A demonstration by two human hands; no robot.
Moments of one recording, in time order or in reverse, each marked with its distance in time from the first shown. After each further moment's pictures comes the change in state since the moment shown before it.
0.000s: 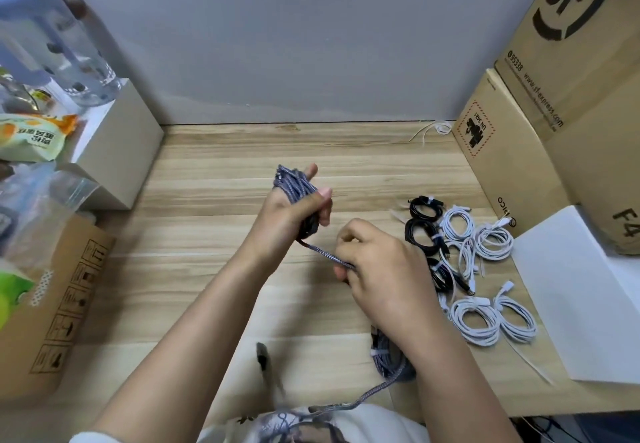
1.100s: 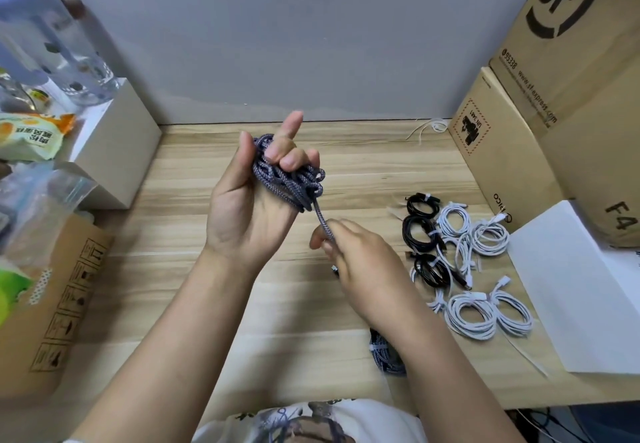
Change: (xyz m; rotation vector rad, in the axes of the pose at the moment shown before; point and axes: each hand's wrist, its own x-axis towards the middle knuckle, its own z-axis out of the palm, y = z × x) left_hand -0.016 0.040 -0.016 -0.885 -0.097 0.069; right_hand 0.005 -0.006 0.012 0.312 -0.162 0.105
